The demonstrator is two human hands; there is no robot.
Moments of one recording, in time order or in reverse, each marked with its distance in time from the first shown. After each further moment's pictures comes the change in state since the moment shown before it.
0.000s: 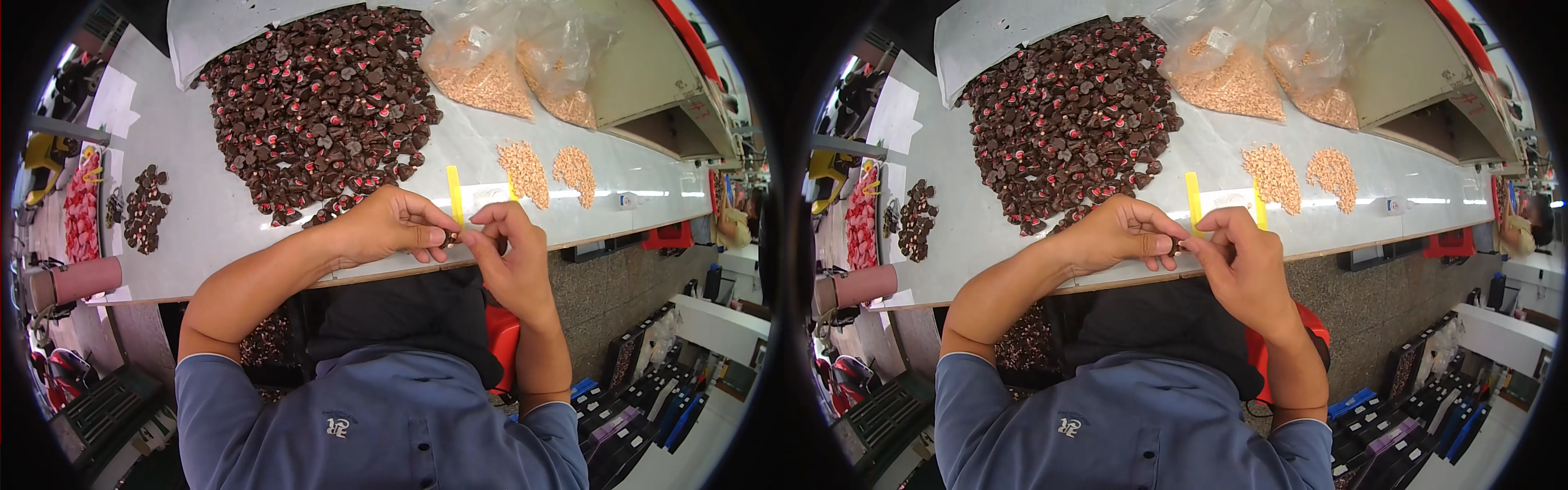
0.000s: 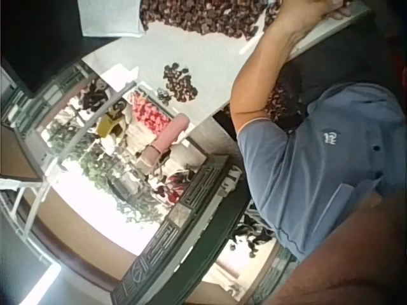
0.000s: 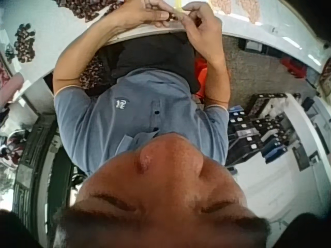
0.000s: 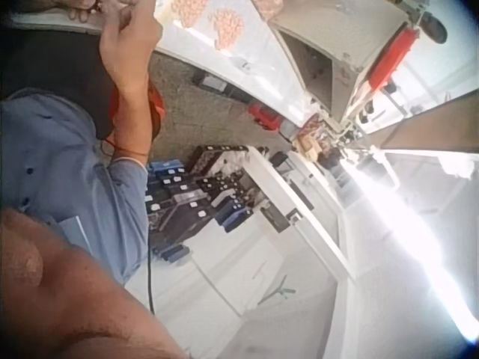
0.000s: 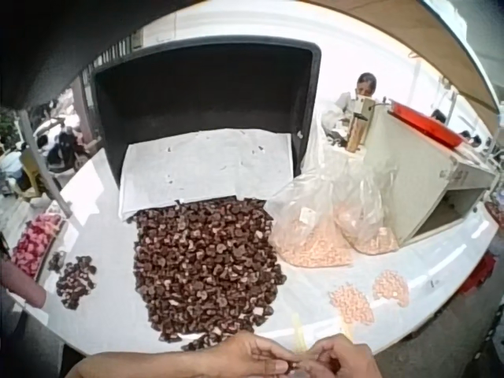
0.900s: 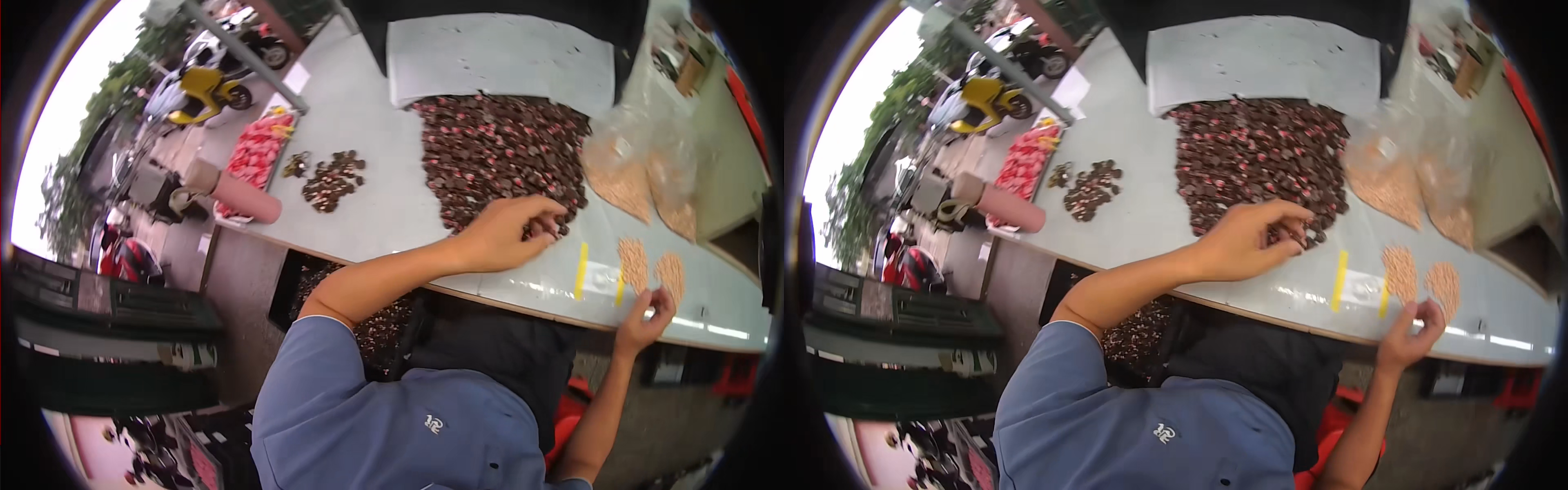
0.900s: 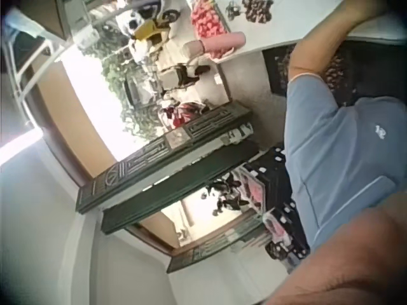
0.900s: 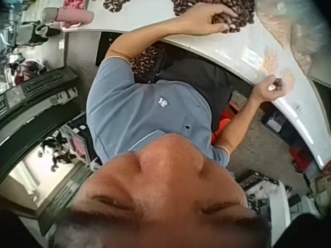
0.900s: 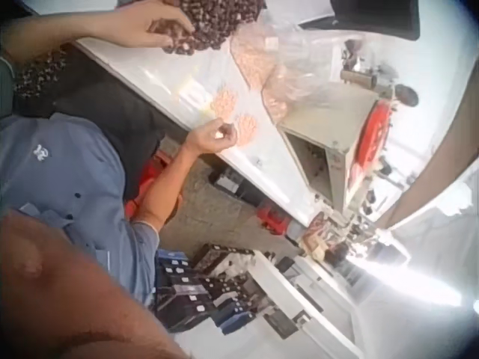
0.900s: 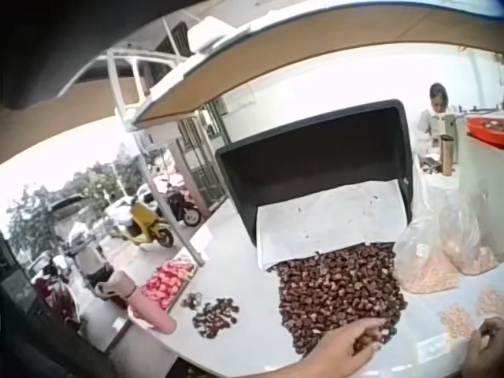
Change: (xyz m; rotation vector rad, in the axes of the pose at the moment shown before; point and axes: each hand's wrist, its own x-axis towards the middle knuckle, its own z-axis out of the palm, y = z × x) left_hand -0.052 0.044 0.012 0.885 0.530 0.574; right_hand -0.008 0.128 -0.031 -0.129 0.823 -0.260
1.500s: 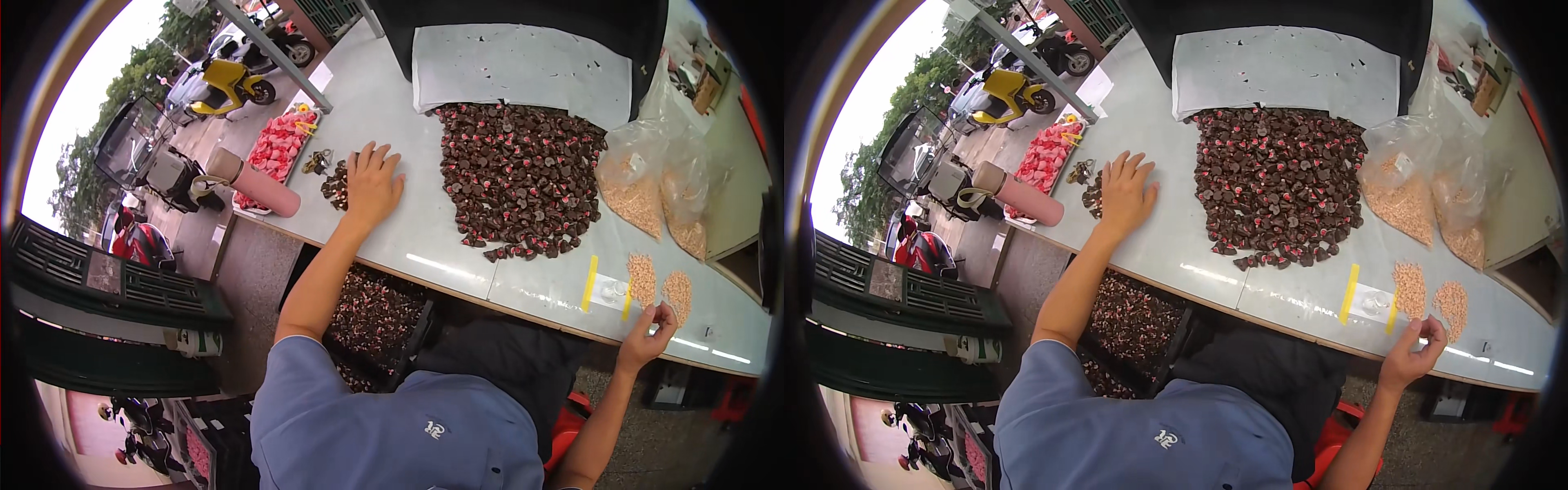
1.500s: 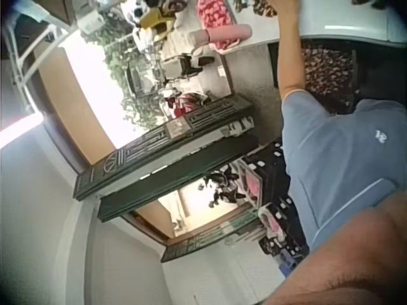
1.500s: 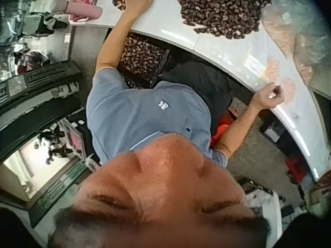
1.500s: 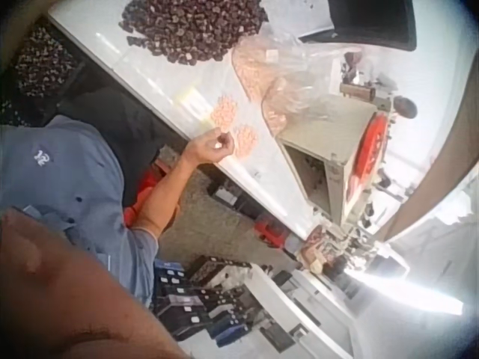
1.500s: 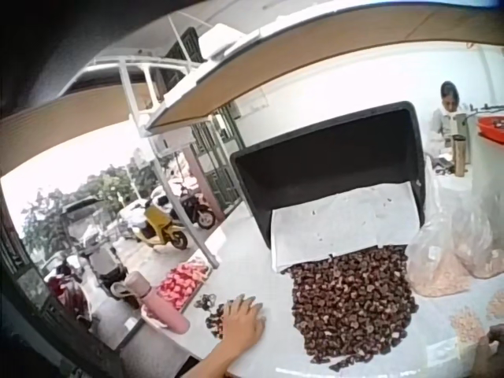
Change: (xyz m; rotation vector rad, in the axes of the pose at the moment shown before) left_hand -0.102 -0.108 -0.159 1.343 0.584 -0.107; right_hand 0.002 -0.004 0.008 0.052 -0.075 0.012
